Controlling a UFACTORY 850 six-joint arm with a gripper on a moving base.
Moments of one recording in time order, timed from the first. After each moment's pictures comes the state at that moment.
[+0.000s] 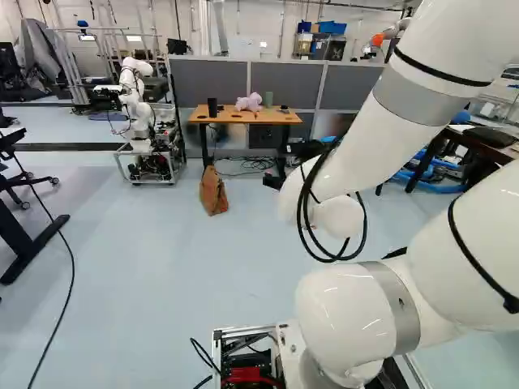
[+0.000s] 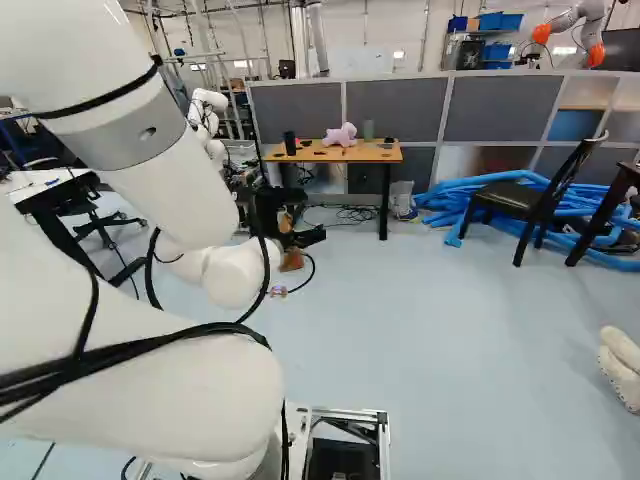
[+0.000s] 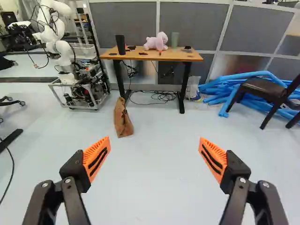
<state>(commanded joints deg) 0.0 16.0 -5.0 0.0 50.0 0.0</state>
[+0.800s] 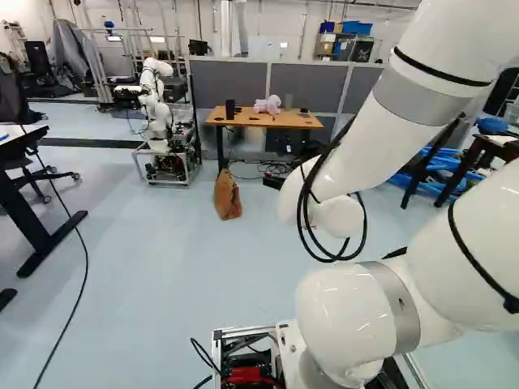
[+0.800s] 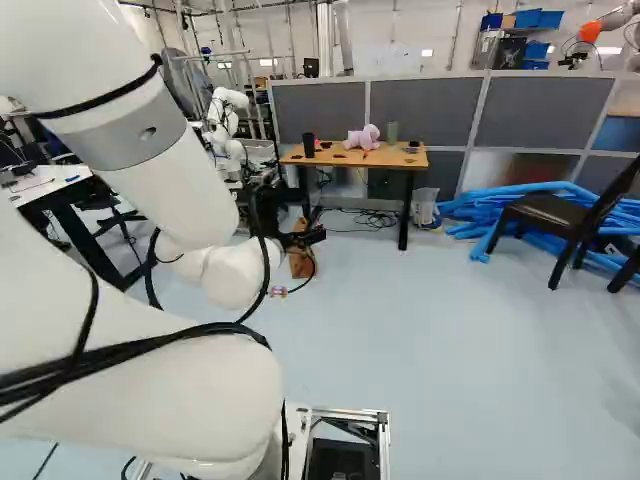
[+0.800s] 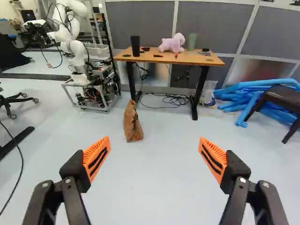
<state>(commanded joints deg) 0.0 16.0 -5.0 0.0 50.0 0.0</state>
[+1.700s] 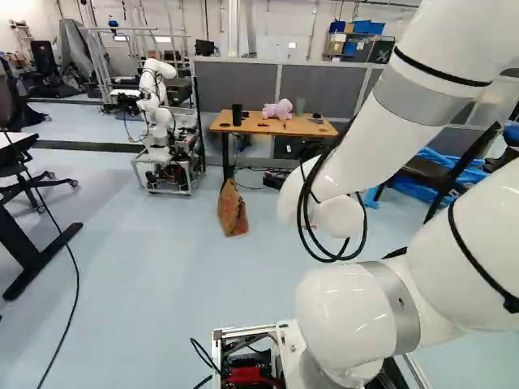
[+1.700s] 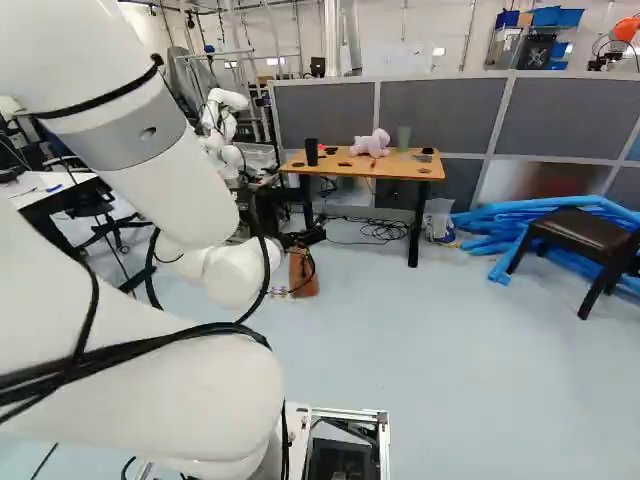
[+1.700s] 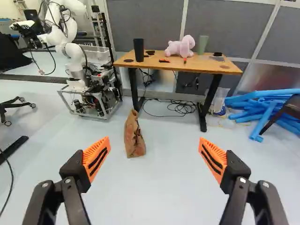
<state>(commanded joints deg) 0.0 16.0 -5.0 0.0 50.0 0.0</state>
